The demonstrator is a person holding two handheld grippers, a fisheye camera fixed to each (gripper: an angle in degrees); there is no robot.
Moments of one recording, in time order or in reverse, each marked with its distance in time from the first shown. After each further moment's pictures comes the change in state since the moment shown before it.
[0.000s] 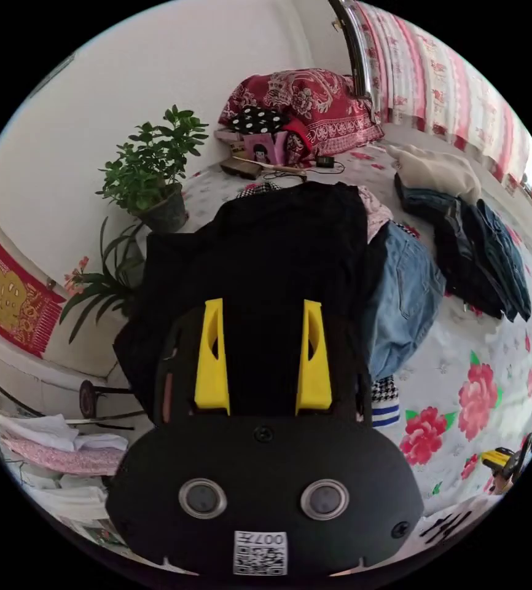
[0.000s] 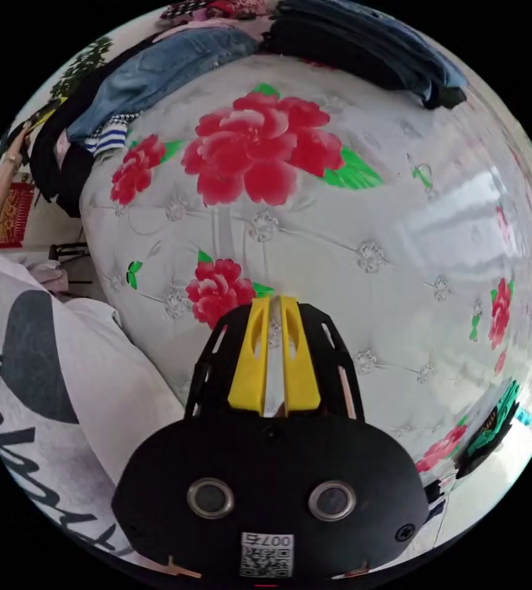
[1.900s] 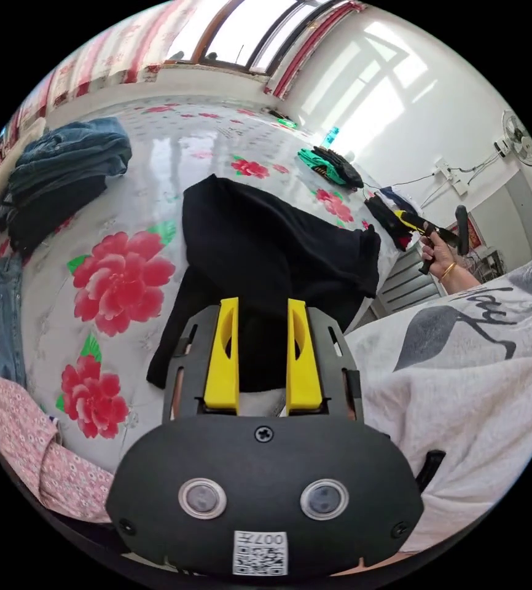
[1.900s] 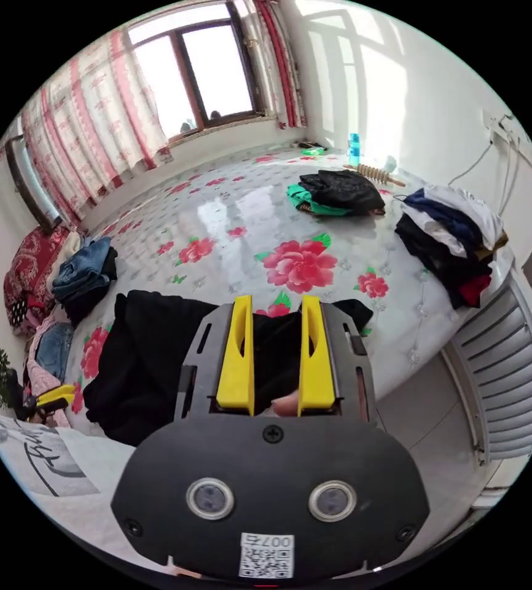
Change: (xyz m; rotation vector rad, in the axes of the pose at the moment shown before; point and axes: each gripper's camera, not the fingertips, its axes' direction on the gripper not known) left arm 0.317 0.330 -0.104 -0.171 1.065 1.066; right arm 0.107 0.531 -0.237 0.751 0.176 1.166
